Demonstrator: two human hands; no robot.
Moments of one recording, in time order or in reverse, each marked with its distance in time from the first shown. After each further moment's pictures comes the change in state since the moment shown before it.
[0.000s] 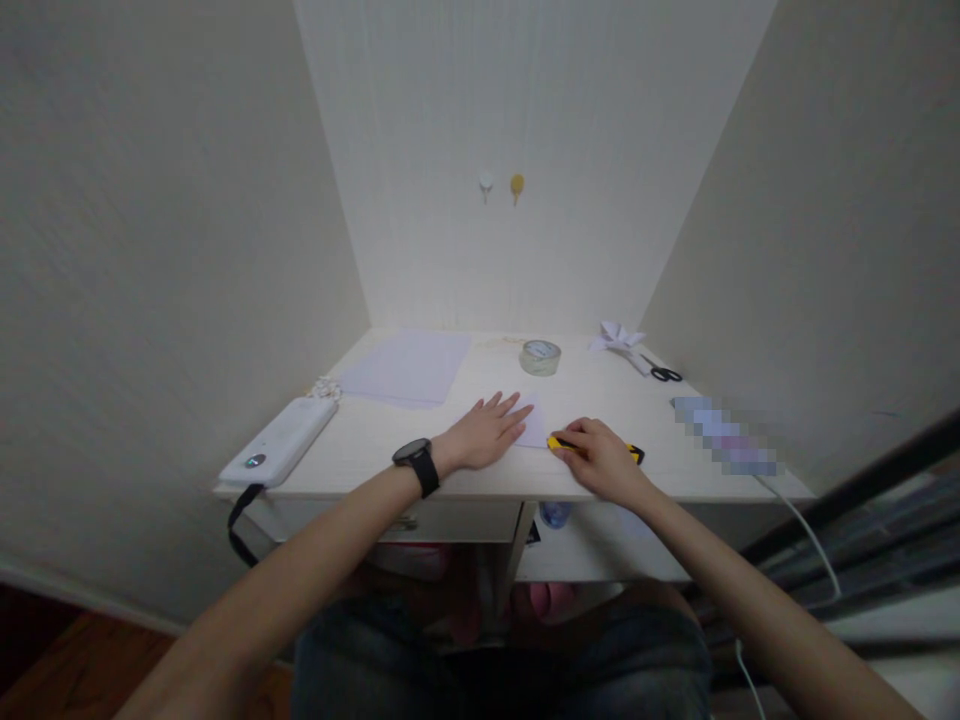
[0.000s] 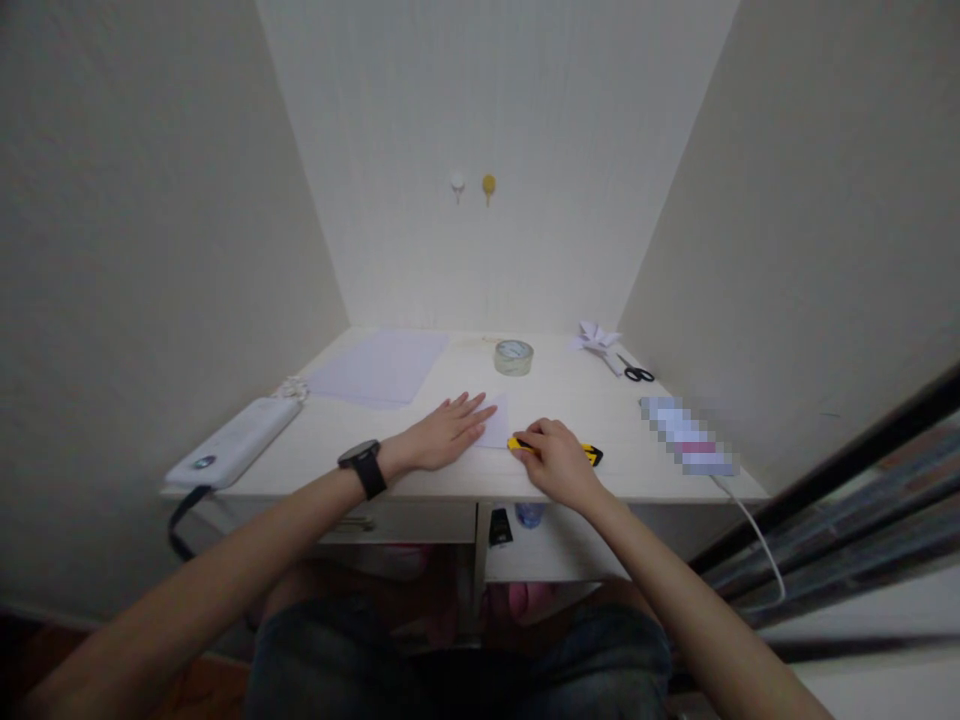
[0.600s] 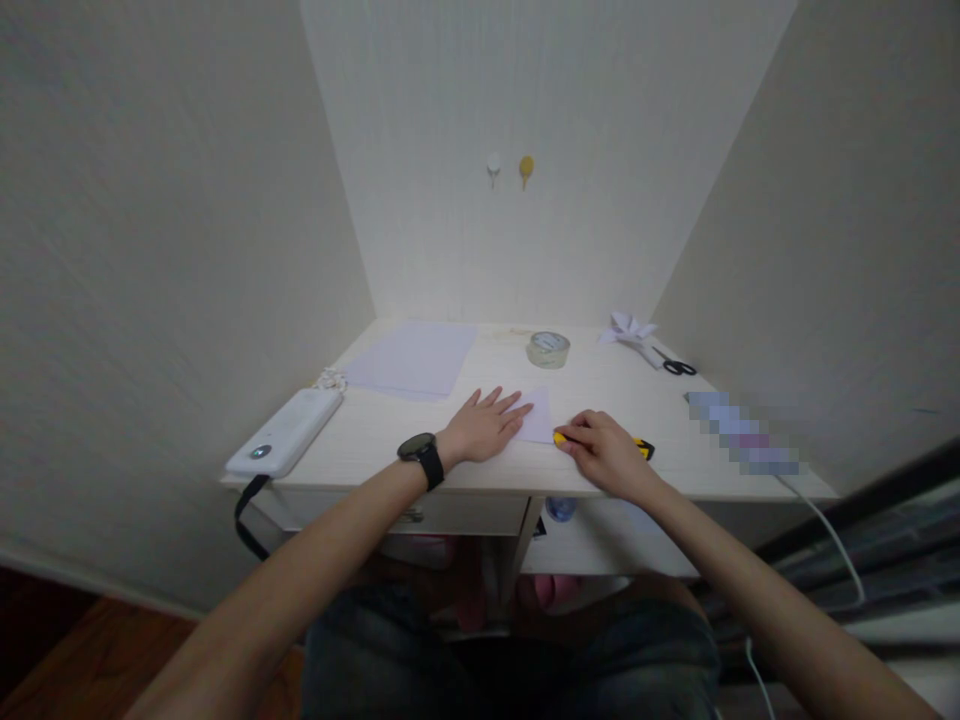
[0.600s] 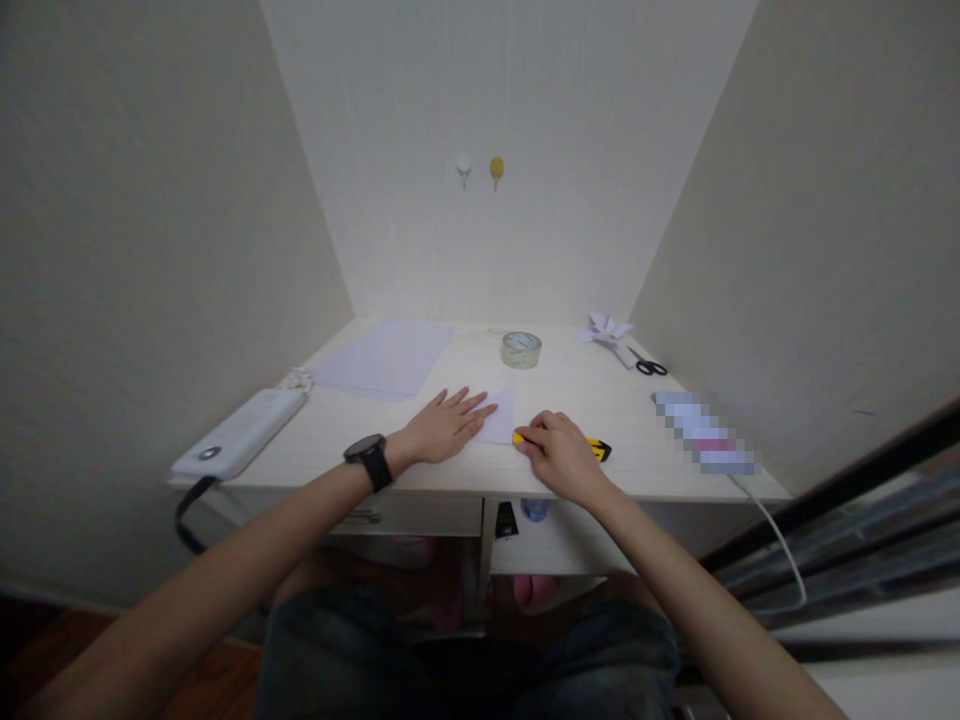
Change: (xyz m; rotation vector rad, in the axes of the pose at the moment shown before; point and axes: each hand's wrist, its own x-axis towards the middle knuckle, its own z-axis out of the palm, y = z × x) left_hand -0.002 -0.014 0.011 0.109 0.008 -0.031; right_hand 0.003 0.003 0.004 -0.009 -0.018 -0.039
